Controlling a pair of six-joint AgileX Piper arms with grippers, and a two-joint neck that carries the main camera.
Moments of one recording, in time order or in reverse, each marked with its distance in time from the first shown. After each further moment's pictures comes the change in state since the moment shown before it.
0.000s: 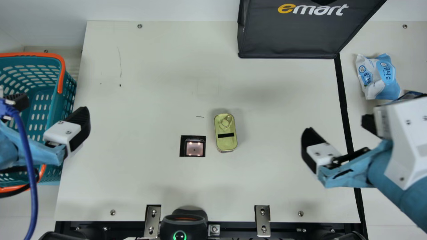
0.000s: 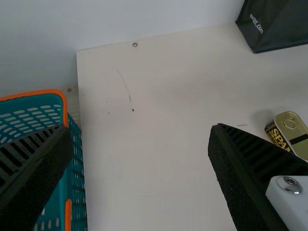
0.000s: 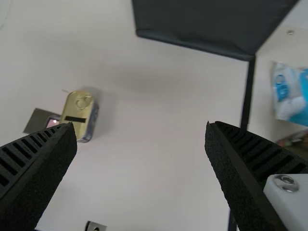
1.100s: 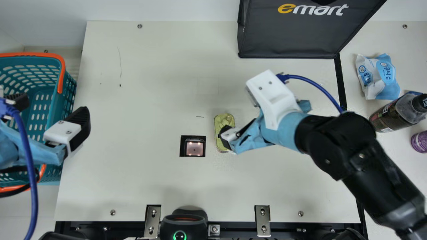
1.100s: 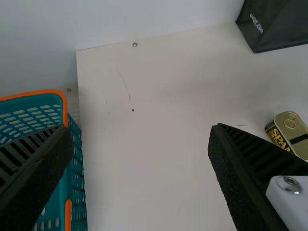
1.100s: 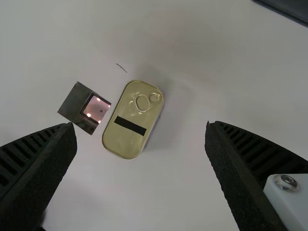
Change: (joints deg) left arm 0.0 0.0 0.0 0.0 0.0 0.0; right arm 12.8 26.0 4.3 8.0 -18.0 -4.5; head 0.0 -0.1
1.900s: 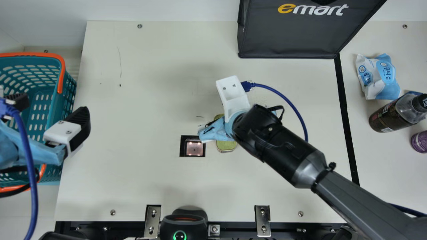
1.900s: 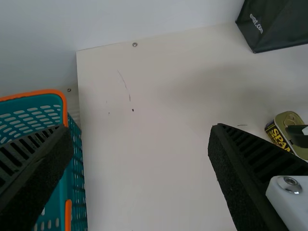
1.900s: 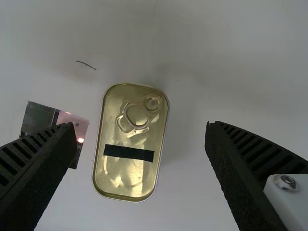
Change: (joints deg) left arm 0.0 0.0 0.0 0.0 0.0 0.0; right arm 12.5 17.0 -4.0 -18.9 -0.8 37.0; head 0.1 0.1
